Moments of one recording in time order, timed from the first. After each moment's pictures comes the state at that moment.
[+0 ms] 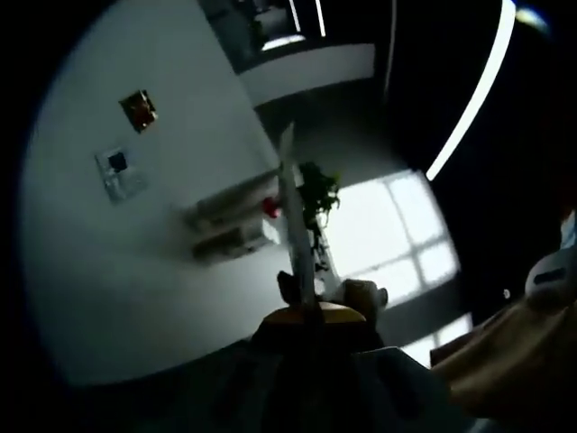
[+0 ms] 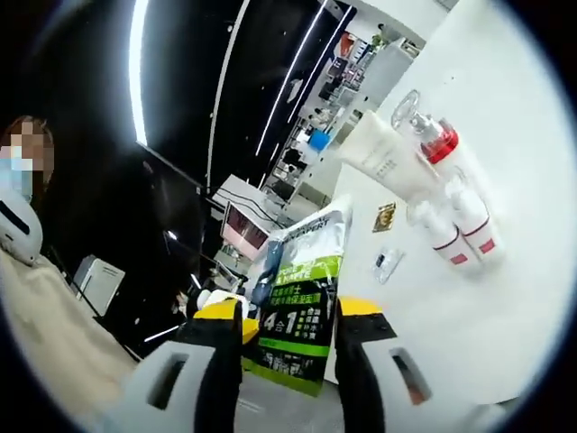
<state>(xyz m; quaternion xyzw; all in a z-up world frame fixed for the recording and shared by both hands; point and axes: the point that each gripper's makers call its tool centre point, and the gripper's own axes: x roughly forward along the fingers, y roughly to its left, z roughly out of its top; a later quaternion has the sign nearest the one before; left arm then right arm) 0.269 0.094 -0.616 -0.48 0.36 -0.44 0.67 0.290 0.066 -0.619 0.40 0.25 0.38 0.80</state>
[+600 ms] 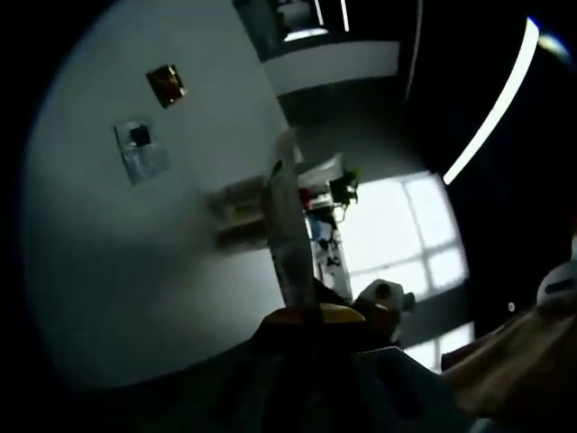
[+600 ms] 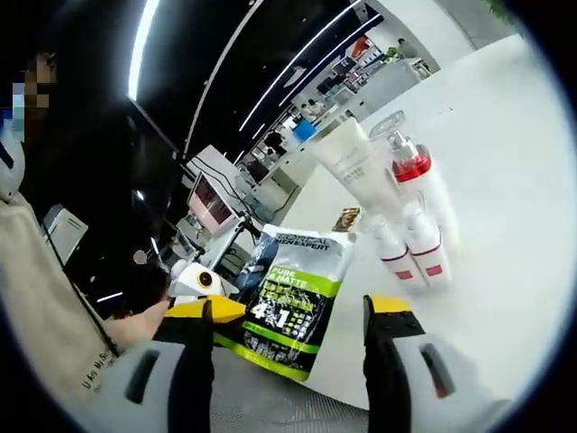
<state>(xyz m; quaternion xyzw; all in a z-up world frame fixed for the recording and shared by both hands) 0.277 0.088 -0.656 -0.49 0.41 -0.41 0.65 0.293 0.031 -0.651 0.27 0.27 0.34 0.86</state>
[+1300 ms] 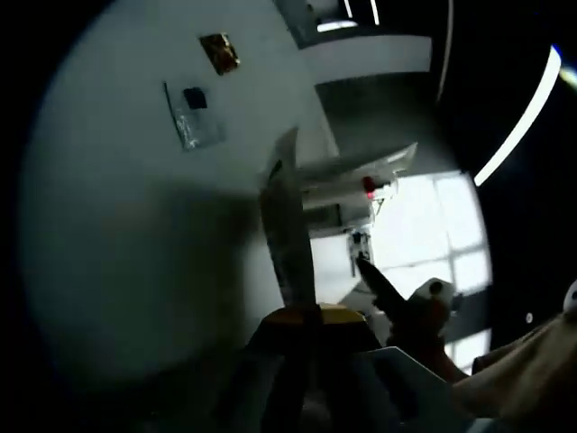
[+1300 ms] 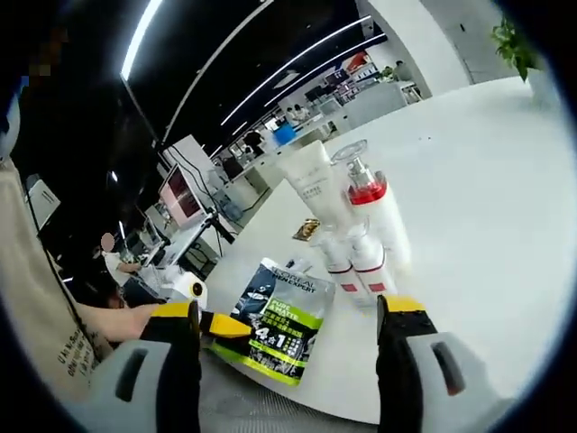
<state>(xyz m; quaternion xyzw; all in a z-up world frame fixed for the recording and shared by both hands) 0.277 0.088 -0.724 -0.46 0.47 -0.36 0.66 0.302 -0.009 -0.659 0.21 0.27 0.29 0.89</state>
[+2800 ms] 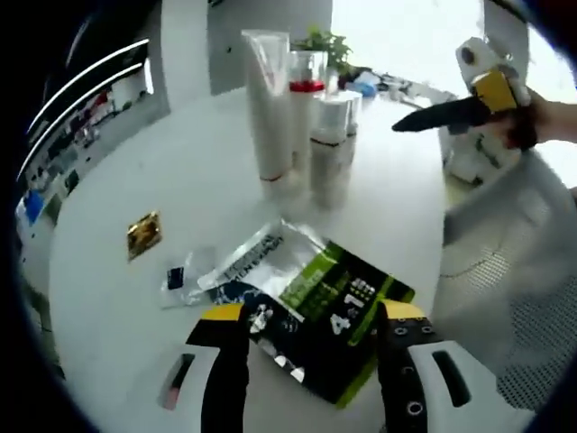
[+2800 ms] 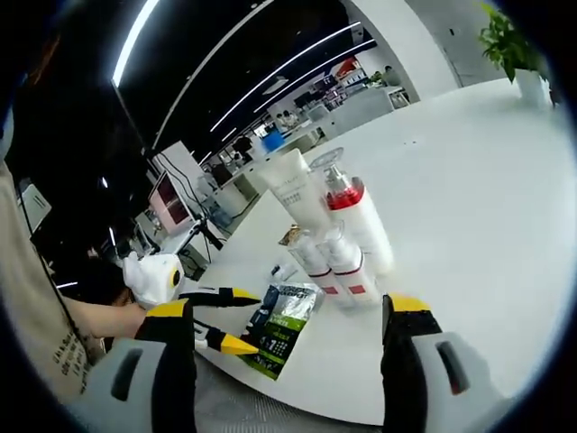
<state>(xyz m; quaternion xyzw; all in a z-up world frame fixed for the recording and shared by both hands) 0.322 0.105 -0.767 0.20 0.36 -0.46 0.79 0.304 -0.021 -0.663 0.21 0.26 0.27 0.90</state>
